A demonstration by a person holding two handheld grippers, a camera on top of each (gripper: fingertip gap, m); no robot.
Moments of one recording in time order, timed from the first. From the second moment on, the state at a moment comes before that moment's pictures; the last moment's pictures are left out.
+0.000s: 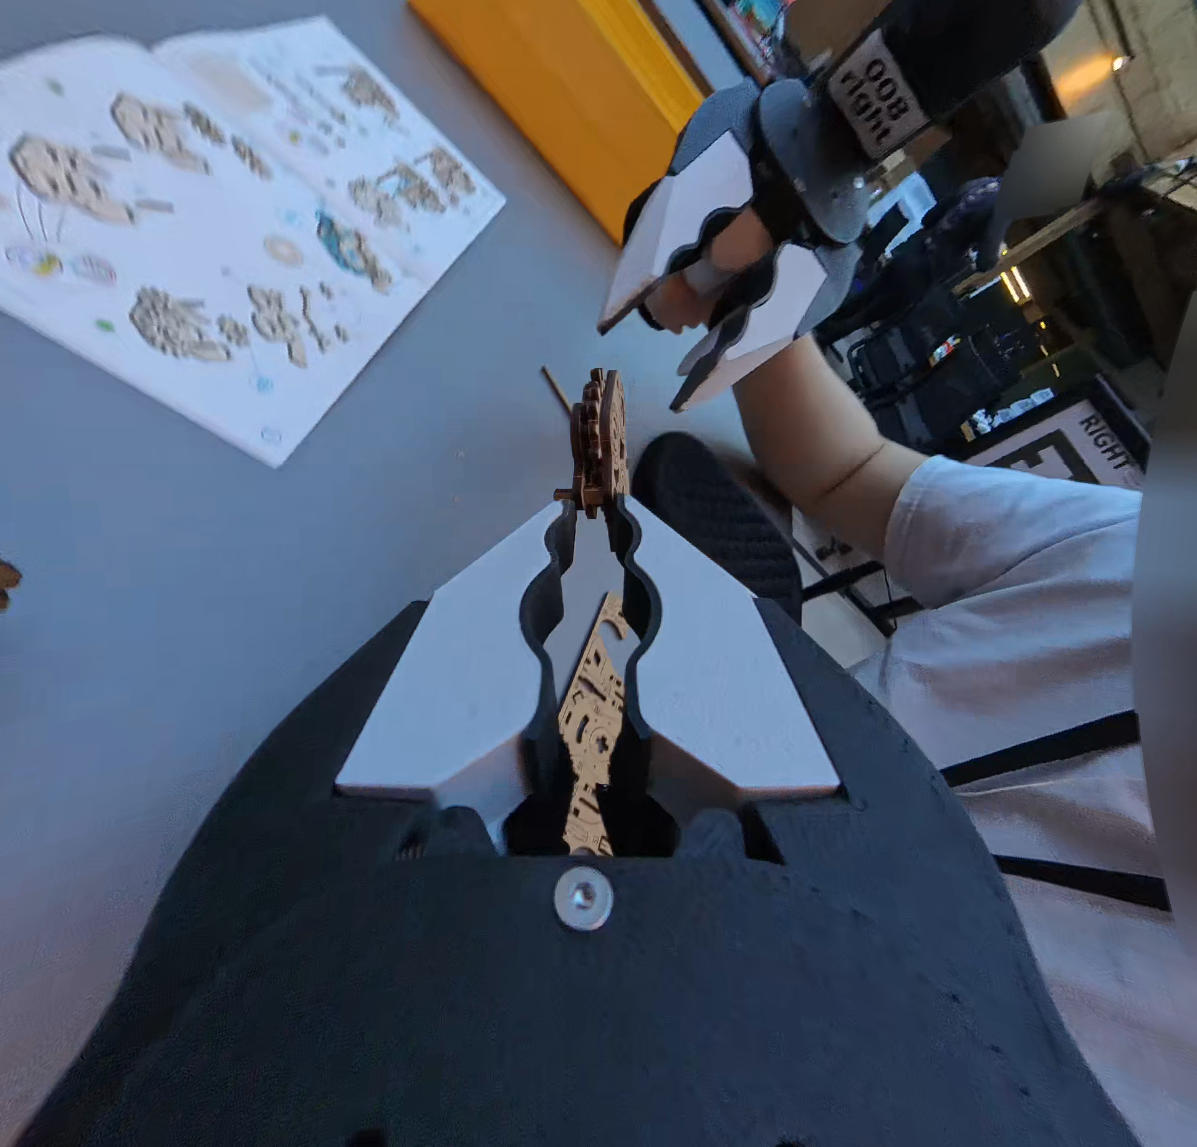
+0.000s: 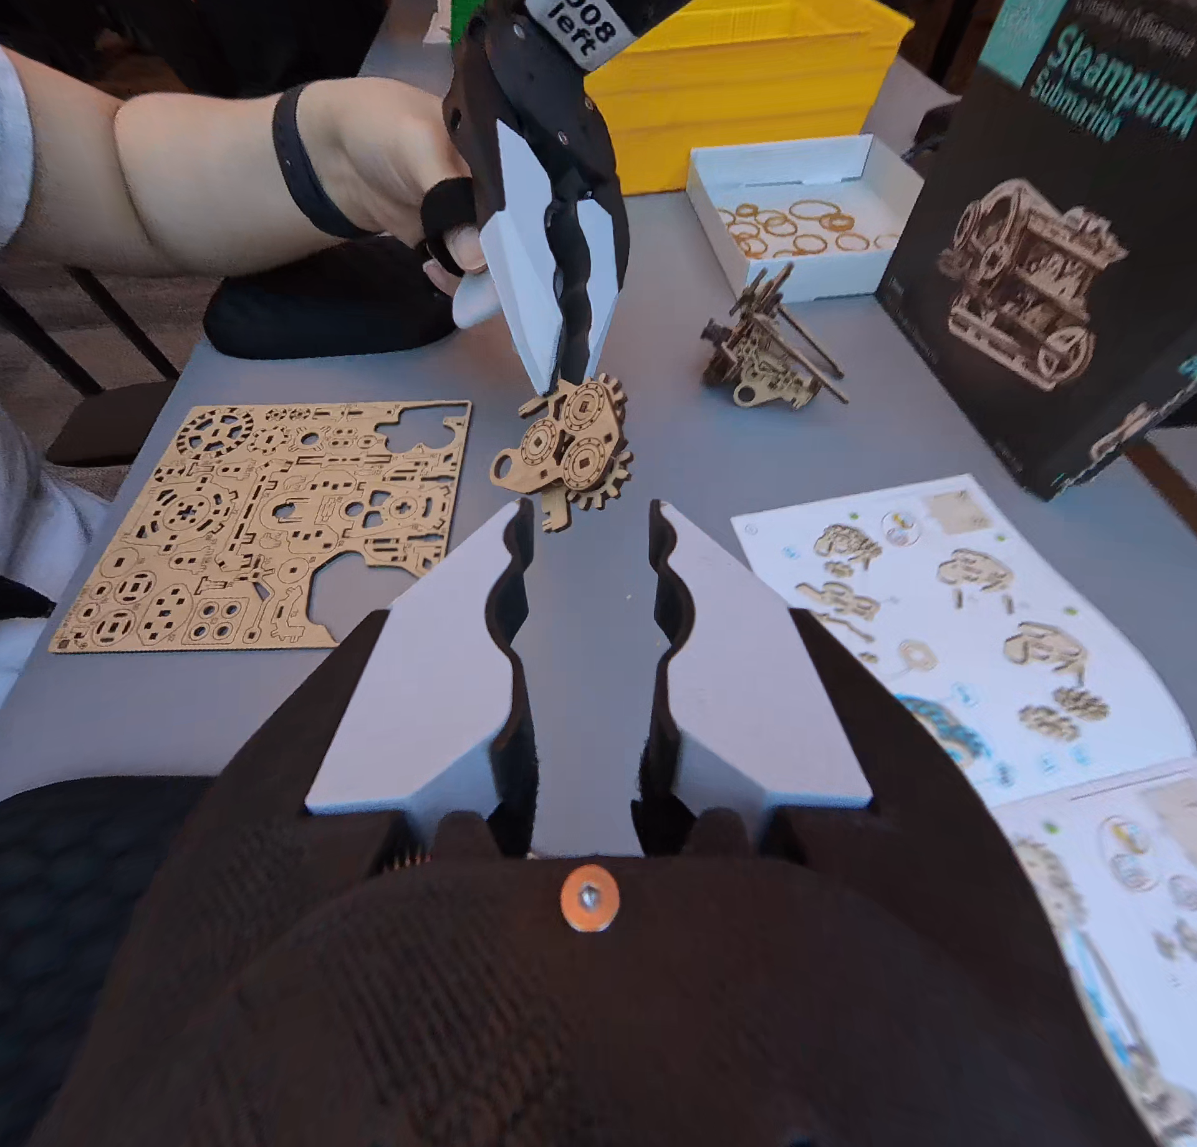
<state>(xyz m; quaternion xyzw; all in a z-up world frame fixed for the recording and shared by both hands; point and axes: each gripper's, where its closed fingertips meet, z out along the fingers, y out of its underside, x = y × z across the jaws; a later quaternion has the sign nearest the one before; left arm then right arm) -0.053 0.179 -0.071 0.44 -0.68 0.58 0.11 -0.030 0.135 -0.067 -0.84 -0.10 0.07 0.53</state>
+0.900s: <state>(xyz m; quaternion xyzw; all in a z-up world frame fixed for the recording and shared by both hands) -0.065 0.192 -0.130 0.43 -0.75 0.50 0.04 -0.057 0.131 -0.149 -0.87 -0.13 -0.05 0.47</state>
